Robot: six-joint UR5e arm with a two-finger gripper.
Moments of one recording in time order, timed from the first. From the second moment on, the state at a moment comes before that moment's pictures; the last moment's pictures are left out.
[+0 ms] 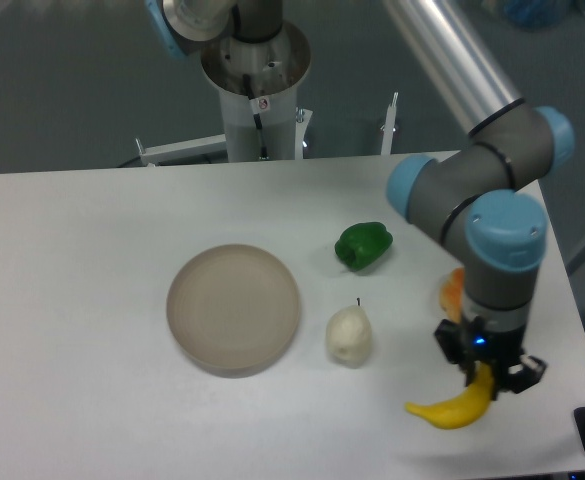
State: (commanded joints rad) arm 2.44 -2.22 -1.16 -0.95 1.54 1.24
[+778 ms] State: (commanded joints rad) arm 2.45 -2.20 -1.19 -0.95 1.54 1.26
